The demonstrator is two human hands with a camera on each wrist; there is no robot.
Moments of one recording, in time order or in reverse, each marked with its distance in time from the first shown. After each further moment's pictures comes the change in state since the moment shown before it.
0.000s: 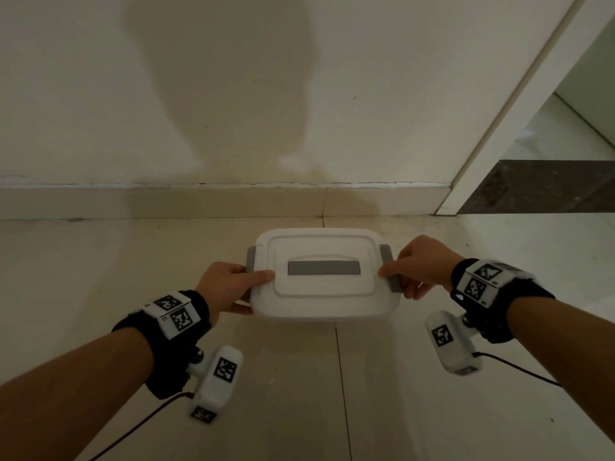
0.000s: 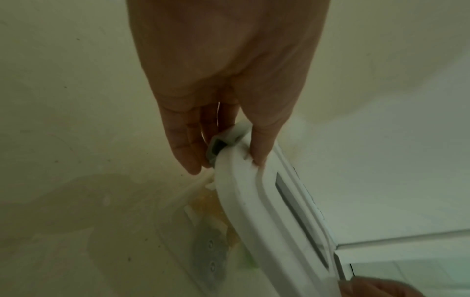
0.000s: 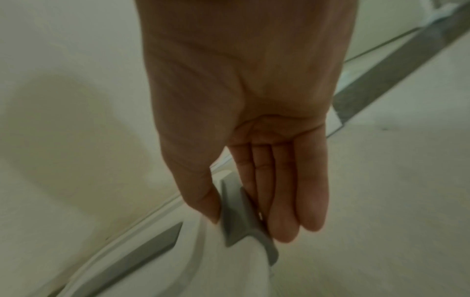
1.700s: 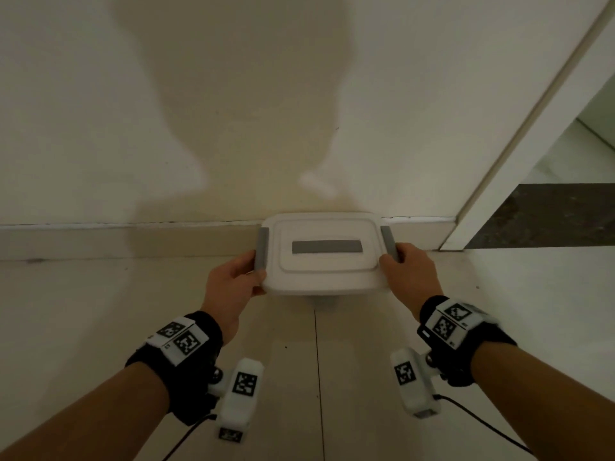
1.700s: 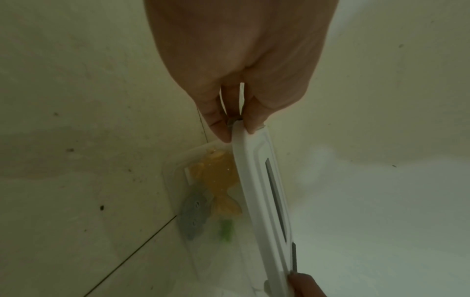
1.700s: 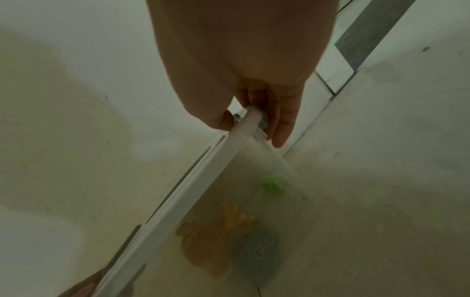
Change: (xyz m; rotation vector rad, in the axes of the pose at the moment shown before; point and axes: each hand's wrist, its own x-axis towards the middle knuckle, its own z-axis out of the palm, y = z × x) left_hand 0.085 0.048 0.052 -0.392 0.090 0.274; right_hand 0.101 -0.003 -0.004 0.247 0.530 -0.206
